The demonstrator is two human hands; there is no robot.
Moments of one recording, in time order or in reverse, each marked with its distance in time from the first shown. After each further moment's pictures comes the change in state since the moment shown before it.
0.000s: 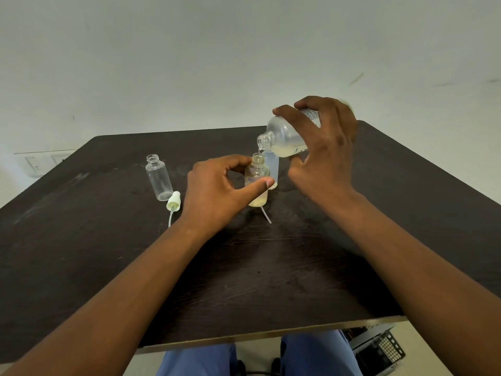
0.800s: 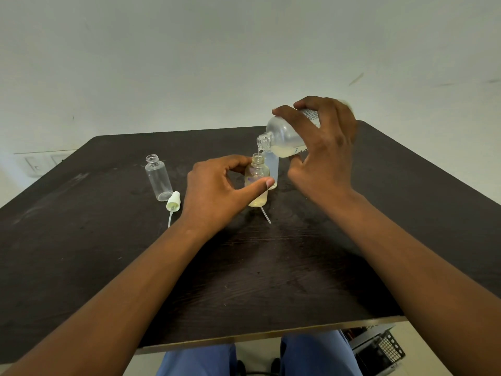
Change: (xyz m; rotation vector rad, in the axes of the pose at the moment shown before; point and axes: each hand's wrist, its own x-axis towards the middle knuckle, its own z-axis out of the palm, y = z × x) left_hand 0.000 0.000 0.000 -0.006 0.013 -0.008; right_hand 0.000 0.000 0.001 0.002 0.004 -0.003
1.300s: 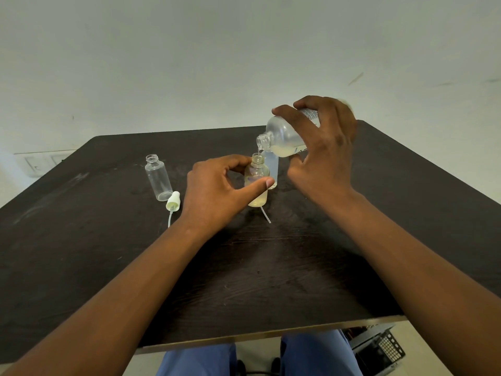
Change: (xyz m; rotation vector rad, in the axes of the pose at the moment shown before) left_hand 0.001 -0.001 0.000 0.000 -0.007 -0.006; right_hand 0.000 0.001 0.000 0.000 -0.008 -0.006
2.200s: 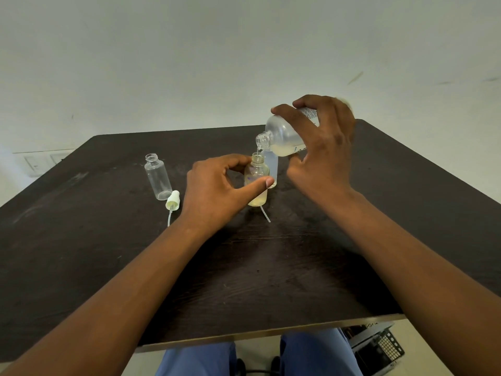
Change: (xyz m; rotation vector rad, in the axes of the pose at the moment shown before) left_hand 0.000 0.001 0.000 0.000 -0.018 -0.002; right_hand 0.000 -0.001 -0.001 0.022 0.000 -0.002
